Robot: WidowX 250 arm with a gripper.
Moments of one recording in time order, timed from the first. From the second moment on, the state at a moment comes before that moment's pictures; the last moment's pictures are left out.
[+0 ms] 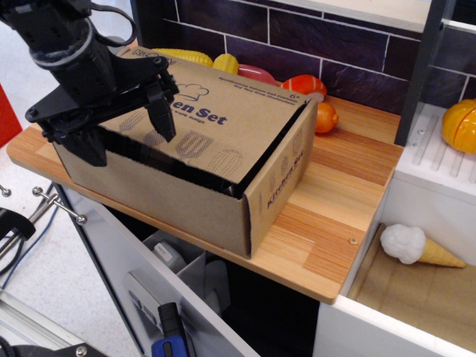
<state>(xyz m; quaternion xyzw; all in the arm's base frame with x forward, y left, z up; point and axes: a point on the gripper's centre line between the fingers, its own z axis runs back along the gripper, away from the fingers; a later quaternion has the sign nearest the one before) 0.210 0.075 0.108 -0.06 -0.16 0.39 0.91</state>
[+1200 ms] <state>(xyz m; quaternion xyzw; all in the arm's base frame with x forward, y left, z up) 0.242 0.084 0.098 -0.13 -0.18 0.40 0.89</state>
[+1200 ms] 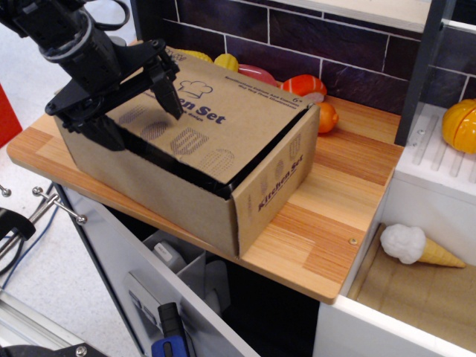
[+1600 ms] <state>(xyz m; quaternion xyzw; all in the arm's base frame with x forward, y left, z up) 0.254 0.077 0.134 -0.13 -0.27 0.37 0.88</state>
